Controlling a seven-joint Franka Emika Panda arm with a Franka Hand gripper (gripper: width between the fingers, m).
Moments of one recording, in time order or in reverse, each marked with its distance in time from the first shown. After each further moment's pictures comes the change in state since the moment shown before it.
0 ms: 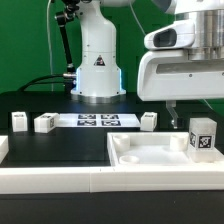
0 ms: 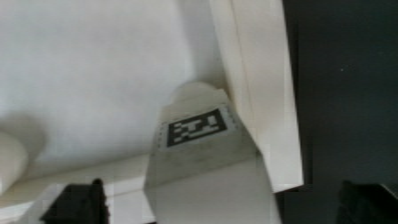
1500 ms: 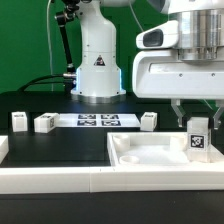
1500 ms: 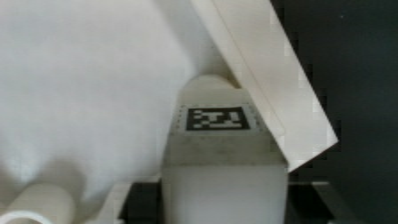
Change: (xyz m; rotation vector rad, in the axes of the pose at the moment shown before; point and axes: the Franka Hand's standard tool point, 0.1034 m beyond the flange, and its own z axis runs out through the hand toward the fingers) arm 0.002 0.008 0.000 0.003 0.001 0.438
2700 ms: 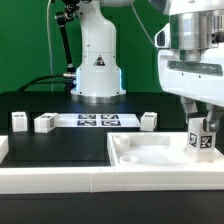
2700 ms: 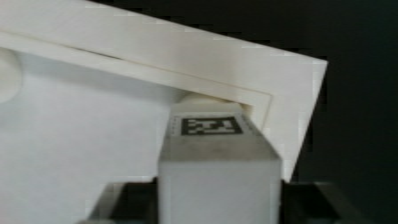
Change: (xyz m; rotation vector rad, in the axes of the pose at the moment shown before) arm -0.004 -0.004 0.001 0.010 -0.016 0.717
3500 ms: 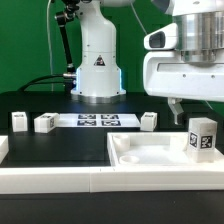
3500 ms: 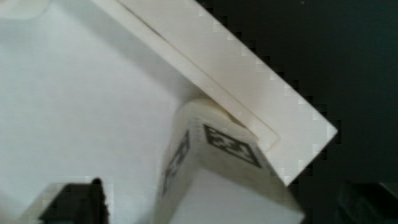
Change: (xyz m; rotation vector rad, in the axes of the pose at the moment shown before) arm -0.006 0.001 0.001 -0.025 0.004 -0.603
